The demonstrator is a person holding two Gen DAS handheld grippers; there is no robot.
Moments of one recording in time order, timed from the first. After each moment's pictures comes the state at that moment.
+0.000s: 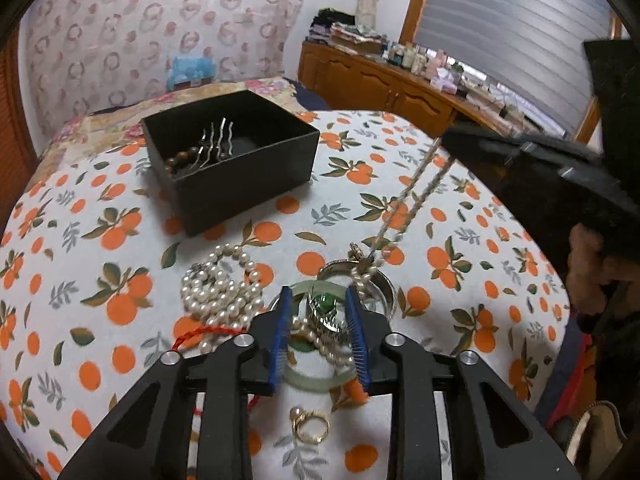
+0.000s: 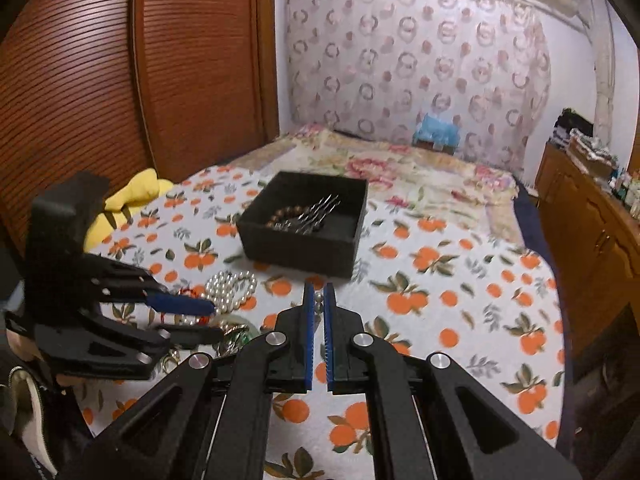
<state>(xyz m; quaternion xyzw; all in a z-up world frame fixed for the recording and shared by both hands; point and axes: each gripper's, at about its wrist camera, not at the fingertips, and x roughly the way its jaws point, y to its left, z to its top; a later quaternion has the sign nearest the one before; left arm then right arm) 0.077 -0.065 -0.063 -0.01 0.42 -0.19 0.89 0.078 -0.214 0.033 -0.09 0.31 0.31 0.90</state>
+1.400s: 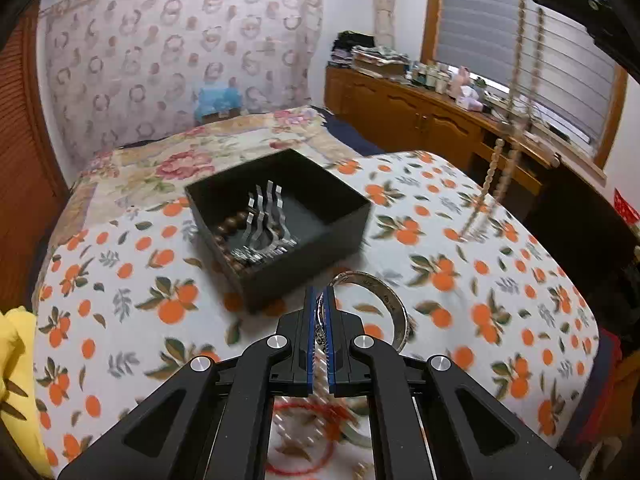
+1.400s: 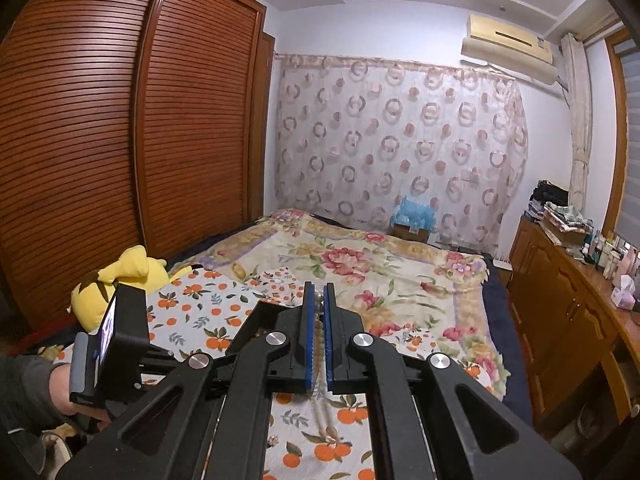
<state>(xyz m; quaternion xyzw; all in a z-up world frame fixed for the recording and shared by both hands) 0.110 -0.044 -0.029 0.02 0.37 -0.14 0.92 0.086 -0.222 0.154 -0.10 0.18 0.29 0.94</state>
